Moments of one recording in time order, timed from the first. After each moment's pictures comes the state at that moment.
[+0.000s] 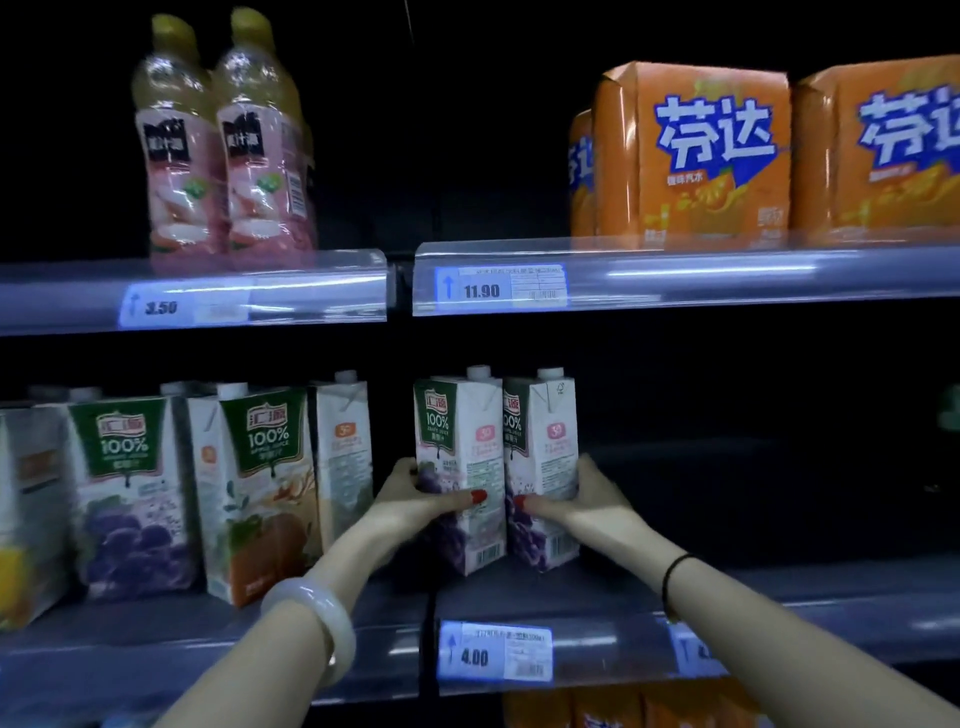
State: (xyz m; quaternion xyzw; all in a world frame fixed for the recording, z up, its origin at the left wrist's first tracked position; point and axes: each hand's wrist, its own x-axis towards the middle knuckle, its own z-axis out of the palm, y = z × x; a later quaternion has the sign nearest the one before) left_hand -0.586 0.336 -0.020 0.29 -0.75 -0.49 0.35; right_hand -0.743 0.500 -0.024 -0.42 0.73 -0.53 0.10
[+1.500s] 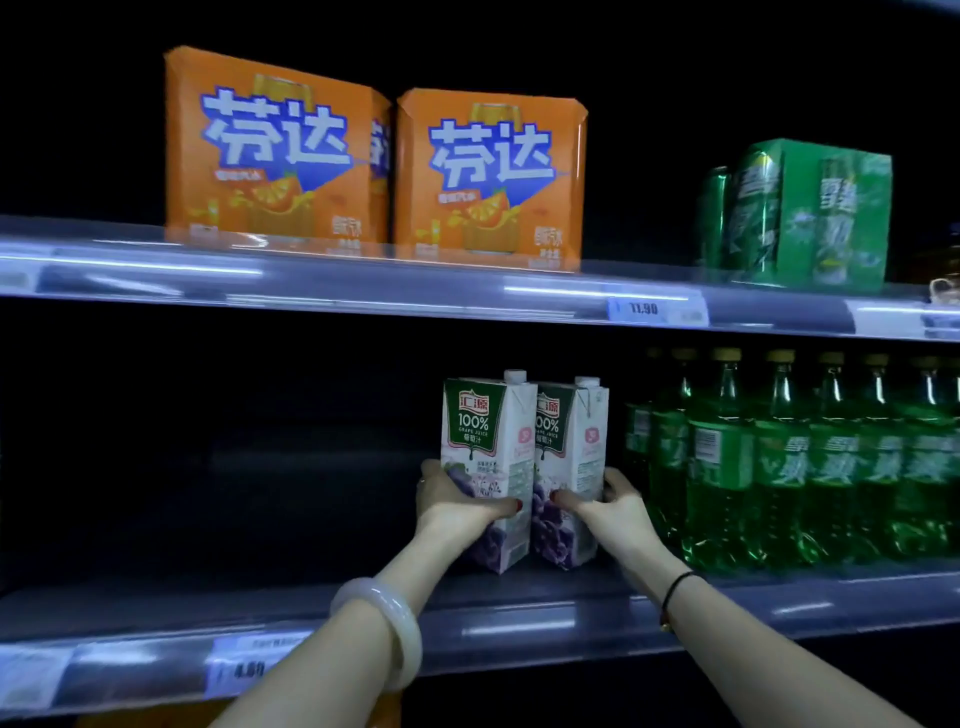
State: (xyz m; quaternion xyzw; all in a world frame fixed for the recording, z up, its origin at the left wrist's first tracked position) left_hand -0.895 0.631 -0.024 0.29 -0.72 -0.50 0.38; right_hand -1.016 0.772 -0.036 -0.29 0.66 -0.68 0.06
